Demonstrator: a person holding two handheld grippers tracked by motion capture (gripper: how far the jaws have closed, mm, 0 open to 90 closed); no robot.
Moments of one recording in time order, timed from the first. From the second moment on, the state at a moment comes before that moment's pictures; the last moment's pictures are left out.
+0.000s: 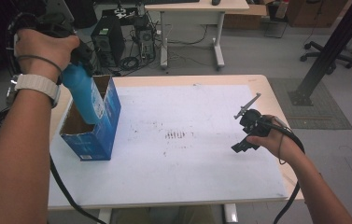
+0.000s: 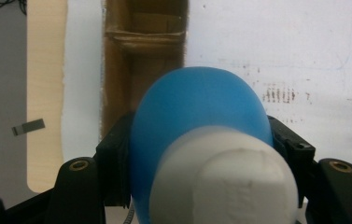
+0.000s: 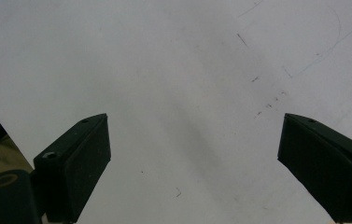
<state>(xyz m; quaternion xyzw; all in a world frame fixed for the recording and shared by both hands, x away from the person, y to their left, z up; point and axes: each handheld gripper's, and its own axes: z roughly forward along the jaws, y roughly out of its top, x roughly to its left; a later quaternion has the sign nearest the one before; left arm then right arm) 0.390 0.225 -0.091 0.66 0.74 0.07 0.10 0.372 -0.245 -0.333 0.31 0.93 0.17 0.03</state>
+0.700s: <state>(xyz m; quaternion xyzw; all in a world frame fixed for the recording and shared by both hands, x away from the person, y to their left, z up) 0.397 0.250 -0.098 0.67 0.73 0.09 0.10 0.373 -0.245 -0.333 0.32 0.93 0.17 0.03</state>
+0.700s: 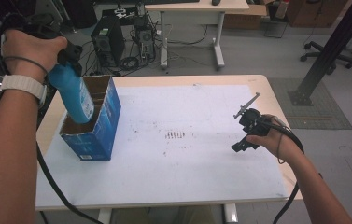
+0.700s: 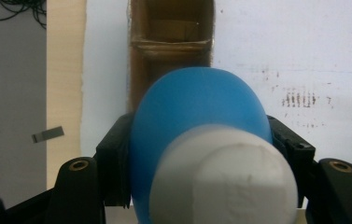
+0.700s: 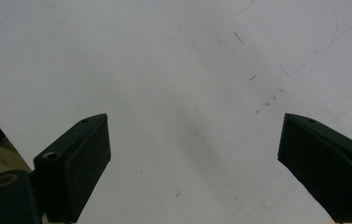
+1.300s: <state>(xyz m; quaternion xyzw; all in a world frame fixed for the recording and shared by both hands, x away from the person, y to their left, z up) 0.404 0.268 -0.127 0.68 0.72 0.09 0.09 0.374 -0.244 -0.338 0.33 0.93 0.16 0.03</state>
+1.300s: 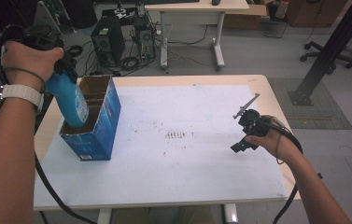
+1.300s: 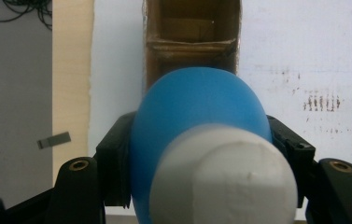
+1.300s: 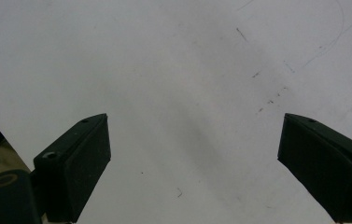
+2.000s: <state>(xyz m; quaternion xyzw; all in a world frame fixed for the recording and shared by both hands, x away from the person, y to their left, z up) 0.413 0.272 -0.176 0.69 0.71 0.08 0.09 0.374 -0.244 -0.341 0.33 0.93 0.16 0.02</state>
